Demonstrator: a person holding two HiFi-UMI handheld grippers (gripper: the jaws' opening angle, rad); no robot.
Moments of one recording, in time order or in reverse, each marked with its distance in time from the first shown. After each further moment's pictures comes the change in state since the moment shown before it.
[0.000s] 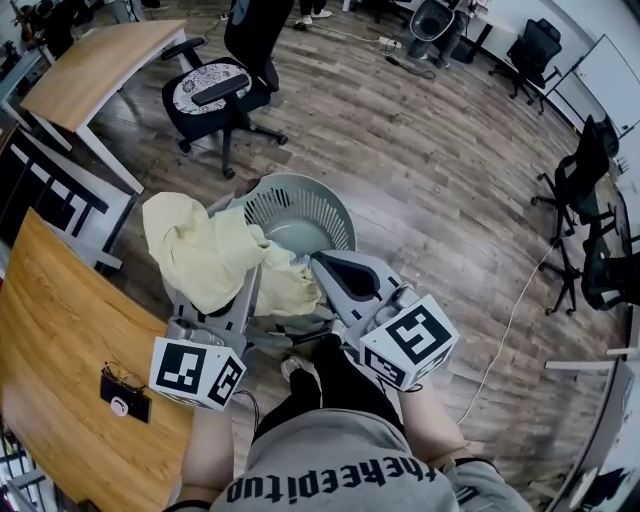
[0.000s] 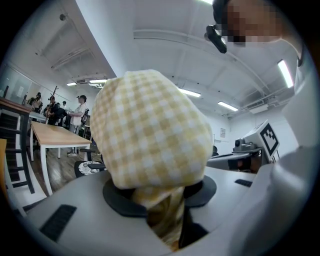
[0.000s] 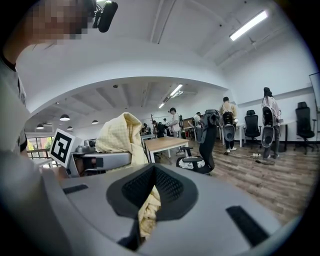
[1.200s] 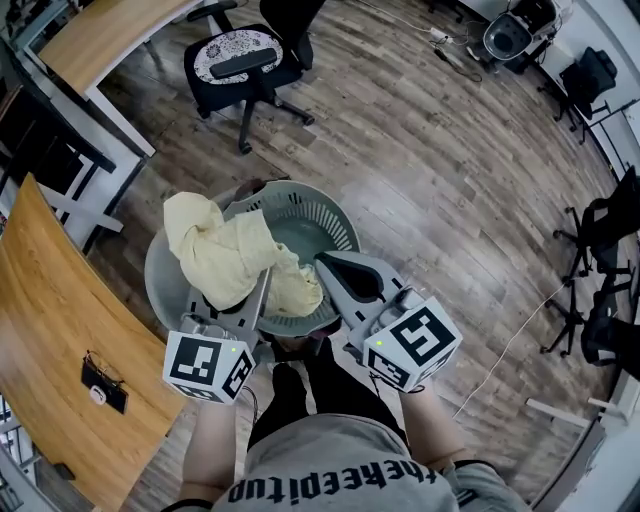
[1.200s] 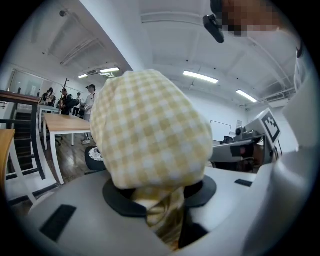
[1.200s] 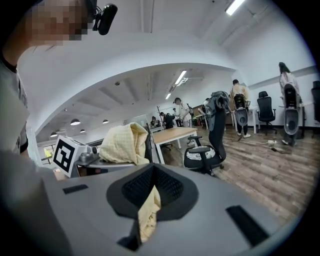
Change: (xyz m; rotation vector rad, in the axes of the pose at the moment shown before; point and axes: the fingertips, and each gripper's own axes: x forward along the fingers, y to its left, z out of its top) left arm 0.091 0.034 -0.061 -0.053 0.139 0.155; right arm 0.064 -0.087 -0.024 0.062 0.097 0.167
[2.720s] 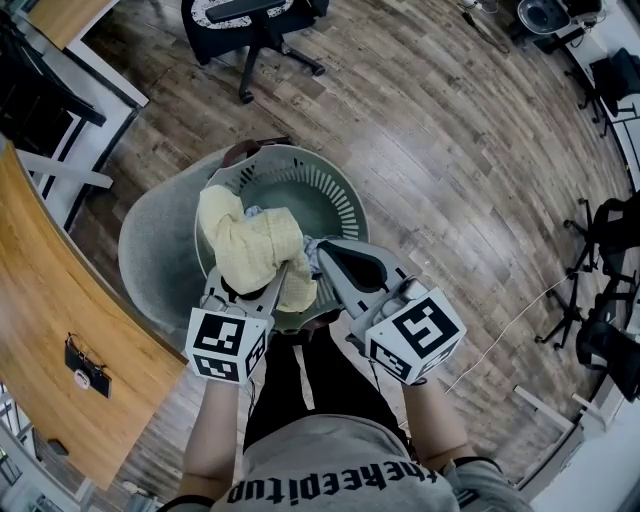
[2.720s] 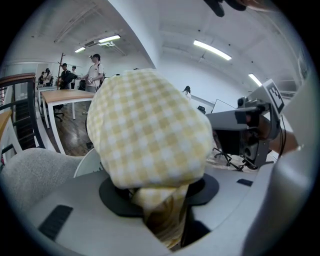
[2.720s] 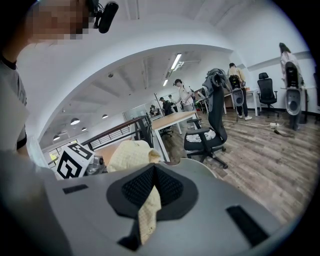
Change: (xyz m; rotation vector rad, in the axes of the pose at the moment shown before) left arm 0.047 0.002 -0.132 -0.060 0.344 0.012; right arm 0.027 -0.042 -0.071 0.091 0.148 0.044
